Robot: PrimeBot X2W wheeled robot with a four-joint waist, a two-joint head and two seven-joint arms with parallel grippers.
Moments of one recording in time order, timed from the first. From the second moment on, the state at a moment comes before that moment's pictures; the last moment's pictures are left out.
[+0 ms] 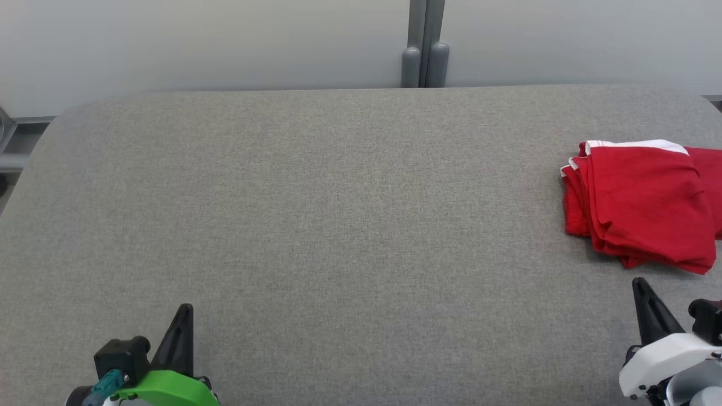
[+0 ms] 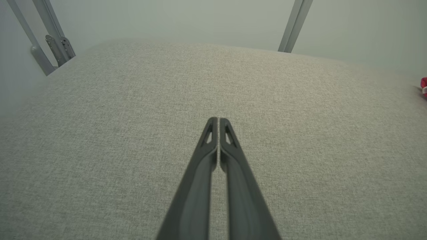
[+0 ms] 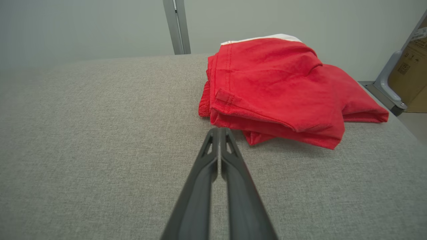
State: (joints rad) left arm 0.02 0.24 -0.33 0.22 -0.53 0.12 -0.24; right arm 0.10 -0.41 0.24 0.22 0.49 -0.12 -0.23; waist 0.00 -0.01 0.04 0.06
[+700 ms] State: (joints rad) left arm 0.03 0.20 -0.28 0.23 -0.72 0.09 -0.19; right arm 0.11 -0.33 0.20 0.23 0.68 -0.09 -0.17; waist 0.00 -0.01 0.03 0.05
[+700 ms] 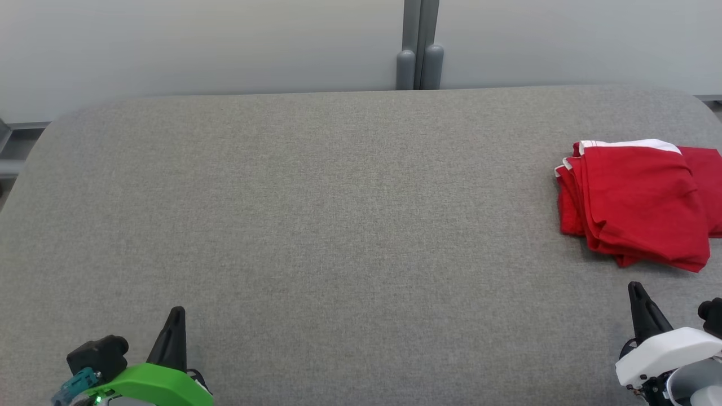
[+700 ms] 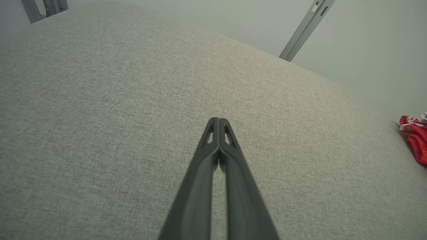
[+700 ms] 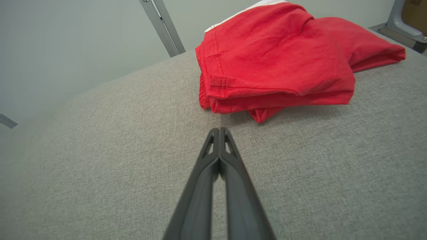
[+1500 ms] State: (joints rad) left arm 0.03 0.16 -0.19 0.23 -0.97 0.03 -0.11; right arm 0.07 -0.25 0.11 0.23 0.94 -0.04 -0.10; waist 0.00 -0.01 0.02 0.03
